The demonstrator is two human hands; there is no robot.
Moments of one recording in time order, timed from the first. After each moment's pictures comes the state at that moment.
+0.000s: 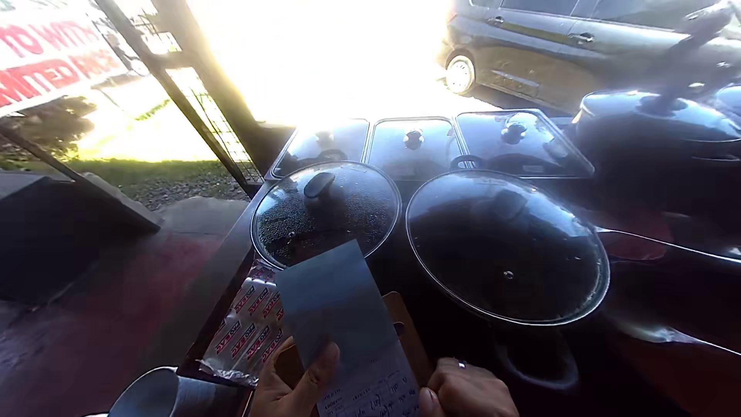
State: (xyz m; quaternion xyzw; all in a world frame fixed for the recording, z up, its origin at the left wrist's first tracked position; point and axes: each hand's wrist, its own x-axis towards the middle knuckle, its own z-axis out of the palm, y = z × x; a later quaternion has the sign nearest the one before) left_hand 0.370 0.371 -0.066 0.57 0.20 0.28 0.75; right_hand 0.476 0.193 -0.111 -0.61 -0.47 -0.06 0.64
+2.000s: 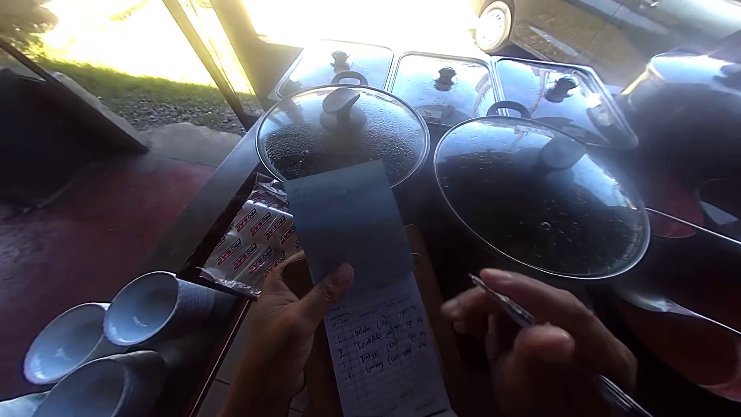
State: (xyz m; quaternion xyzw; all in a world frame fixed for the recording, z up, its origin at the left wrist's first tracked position) left_hand 0.366 0.377 -0.074 0.55 0.23 0.27 0.75; right_hand 0.483 0.194 -0.069 -0.59 -0.46 -0.10 0.66
